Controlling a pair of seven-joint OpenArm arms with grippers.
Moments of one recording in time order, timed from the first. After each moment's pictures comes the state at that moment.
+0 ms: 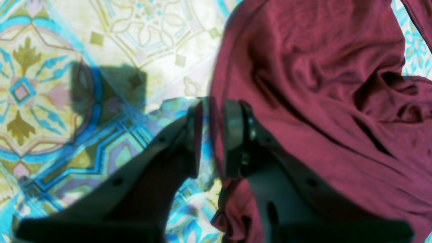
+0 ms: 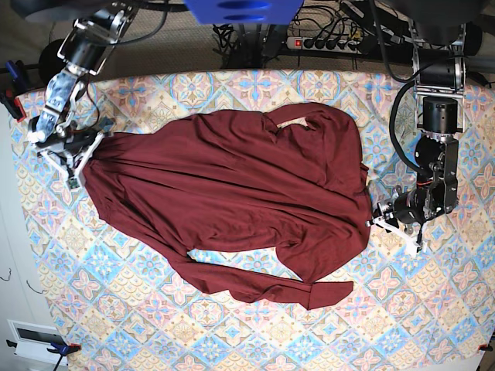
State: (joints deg) left arm -21.3 -28.0 5.9 62.0 -46.2 2.7 52.0; right arm 2.6 14.8 32.2 80.0 -2.4 41.2 -54.6
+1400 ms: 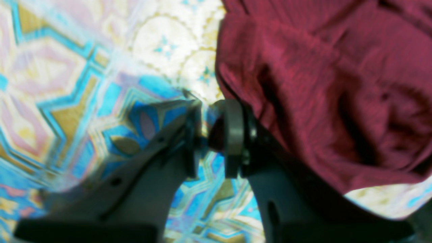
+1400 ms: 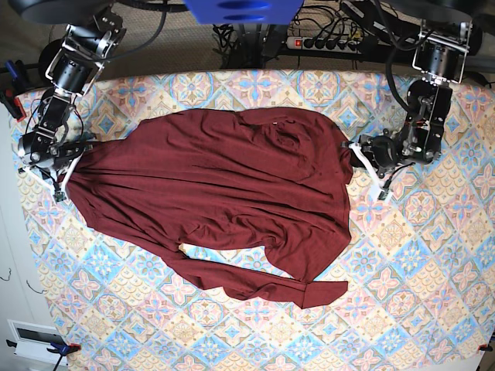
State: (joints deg) left arm -0.4 -30.0 14.6 85.1 -43.3 -7.3 54.6; right arm 8.4 17.4 32.5 71.8 -20.1 41.4 -44.6
